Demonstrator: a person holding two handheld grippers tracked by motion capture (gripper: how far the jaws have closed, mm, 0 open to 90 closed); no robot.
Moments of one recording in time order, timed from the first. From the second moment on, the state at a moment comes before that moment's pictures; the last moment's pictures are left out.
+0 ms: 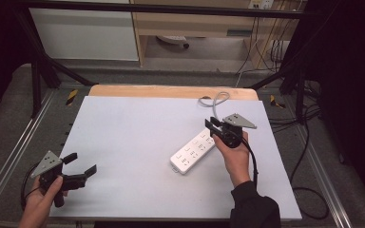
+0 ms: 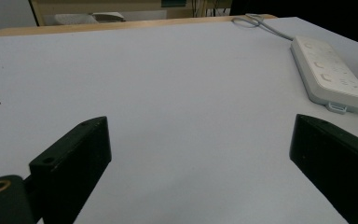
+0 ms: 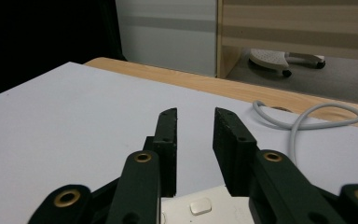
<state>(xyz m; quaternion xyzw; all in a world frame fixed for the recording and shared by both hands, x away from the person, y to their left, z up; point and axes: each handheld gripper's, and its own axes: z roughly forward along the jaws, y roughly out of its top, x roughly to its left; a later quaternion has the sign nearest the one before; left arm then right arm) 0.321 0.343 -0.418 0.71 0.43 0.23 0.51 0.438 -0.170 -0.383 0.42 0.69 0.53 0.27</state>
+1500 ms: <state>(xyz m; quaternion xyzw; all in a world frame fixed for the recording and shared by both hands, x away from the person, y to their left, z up) 0.321 0.344 -0.418 0.71 0.43 0.23 0.51 0.451 -0.152 -0.423 0.44 0.72 0.49 0.25</state>
